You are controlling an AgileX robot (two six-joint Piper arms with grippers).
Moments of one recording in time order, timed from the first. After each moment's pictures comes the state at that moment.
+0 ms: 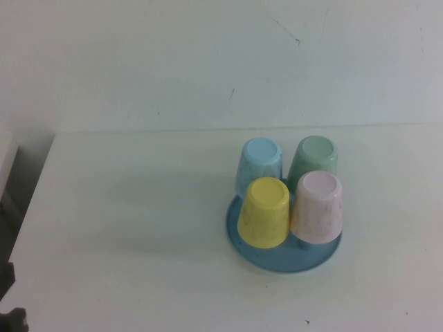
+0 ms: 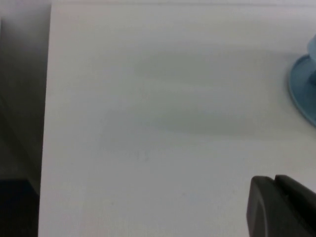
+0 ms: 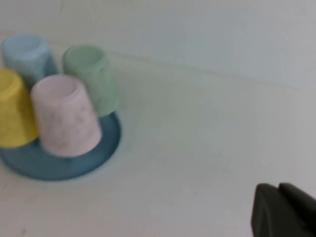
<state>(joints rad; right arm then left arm) -0.02 0.49 -0.60 0.23 0.69 -0.36 -0.13 0.50 -0.51 -0.18 0.65 -0.02</state>
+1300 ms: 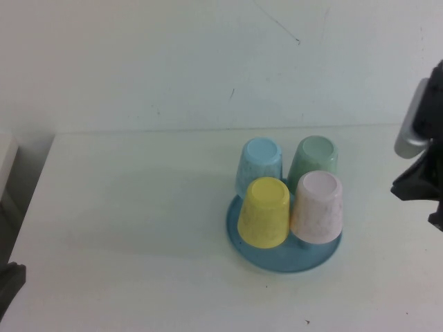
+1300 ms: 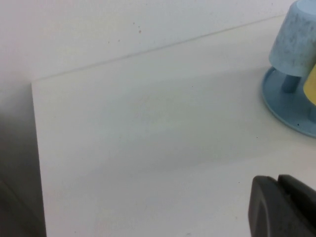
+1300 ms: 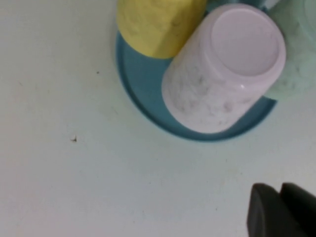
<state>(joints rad) 0.21 1.39 -1.10 0.41 0.93 -1.07 -0.13 0.41 -0.44 -0.35 0.56 0.37</state>
